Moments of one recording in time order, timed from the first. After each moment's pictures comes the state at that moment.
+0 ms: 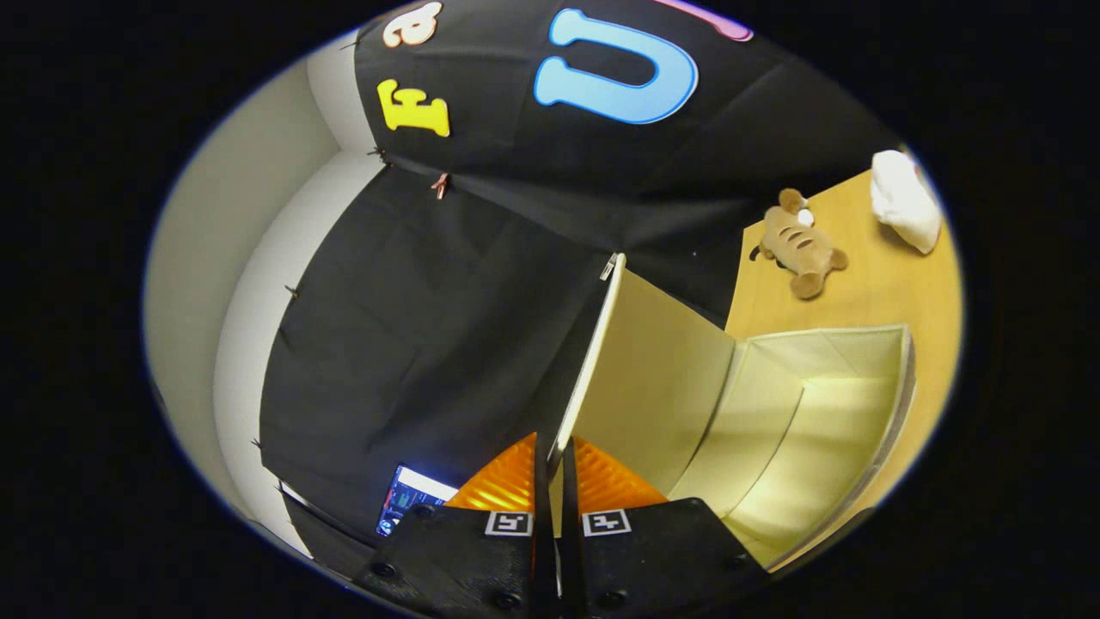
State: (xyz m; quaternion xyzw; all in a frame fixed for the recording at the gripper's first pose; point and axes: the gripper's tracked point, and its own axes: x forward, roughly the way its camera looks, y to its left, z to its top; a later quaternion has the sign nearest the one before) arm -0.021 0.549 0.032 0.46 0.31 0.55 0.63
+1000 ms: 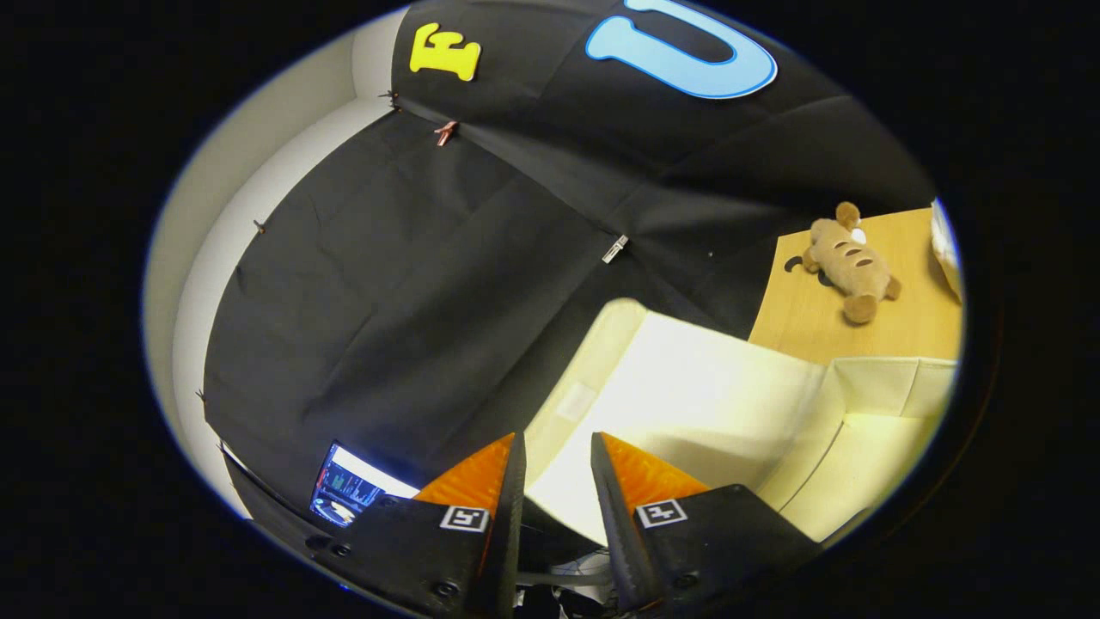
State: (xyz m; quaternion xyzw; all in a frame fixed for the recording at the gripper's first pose) arm -0.024 0.663 0.034 0.38 0.29 0.55 0.68
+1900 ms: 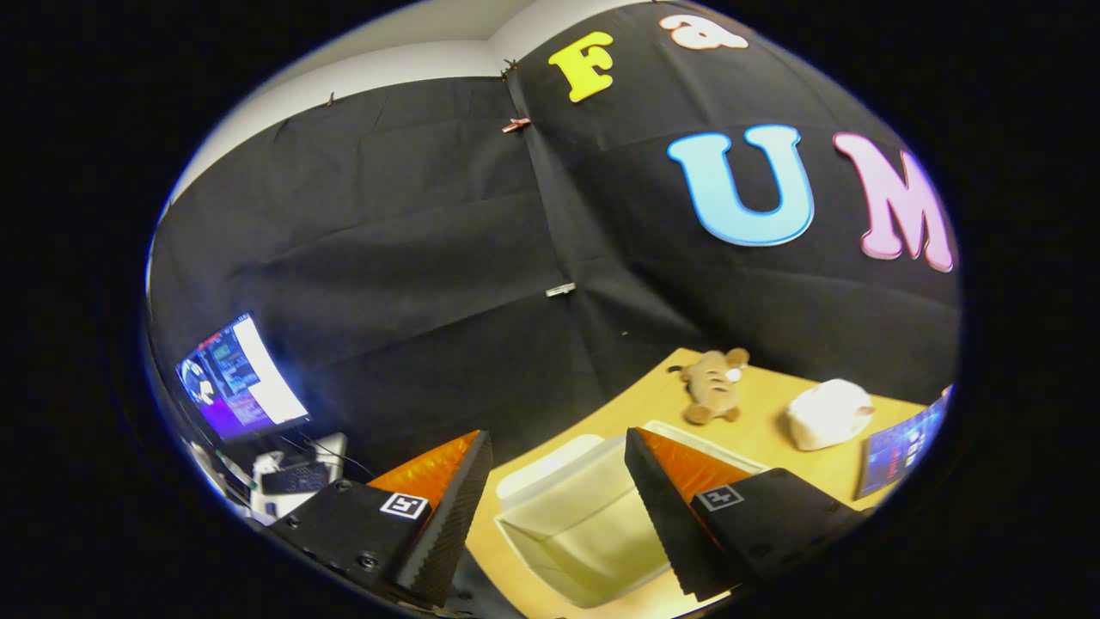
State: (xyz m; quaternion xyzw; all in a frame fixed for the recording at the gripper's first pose) arm -0.034 0.492 0.023 0.12 0.14 0.47 0.86
